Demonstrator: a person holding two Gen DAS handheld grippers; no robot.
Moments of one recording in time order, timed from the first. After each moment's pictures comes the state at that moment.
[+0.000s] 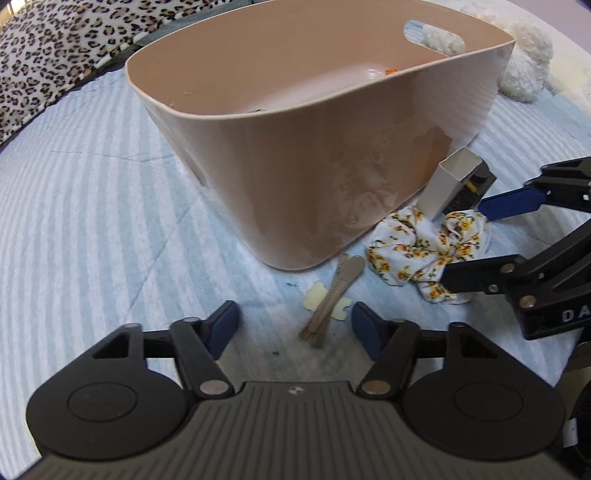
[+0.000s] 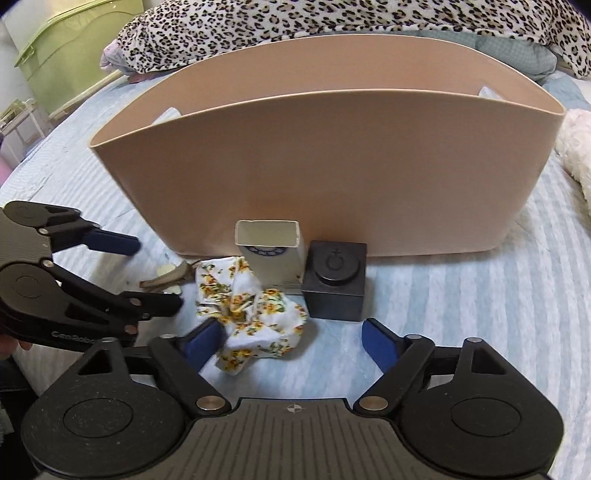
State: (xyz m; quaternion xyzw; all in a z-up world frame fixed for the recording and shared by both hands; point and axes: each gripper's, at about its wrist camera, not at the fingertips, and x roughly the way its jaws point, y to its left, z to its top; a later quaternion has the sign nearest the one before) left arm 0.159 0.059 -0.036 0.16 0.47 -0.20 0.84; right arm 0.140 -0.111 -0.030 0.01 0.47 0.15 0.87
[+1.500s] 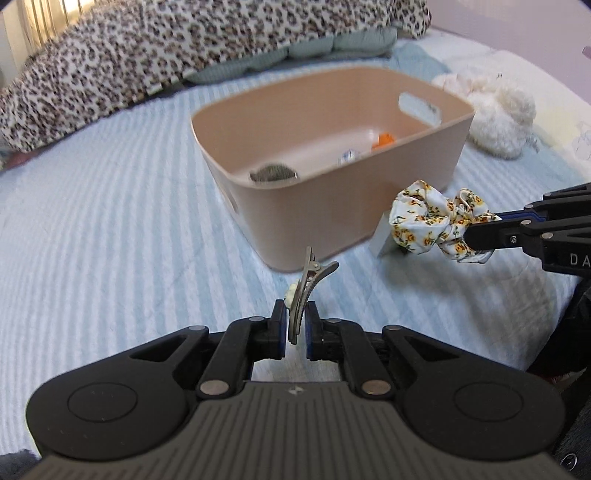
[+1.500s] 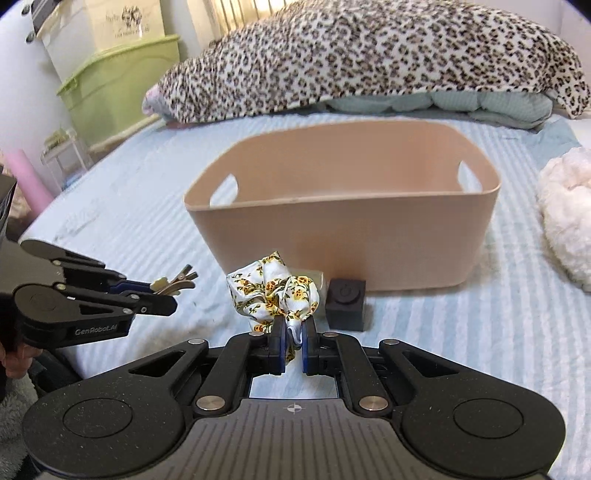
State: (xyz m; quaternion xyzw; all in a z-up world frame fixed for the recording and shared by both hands) left arm 0.089 0.062 0.041 0.11 0.42 -0.15 0.89; right arm 0.086 -0.142 0.042 0.04 0.39 0.19 0.90
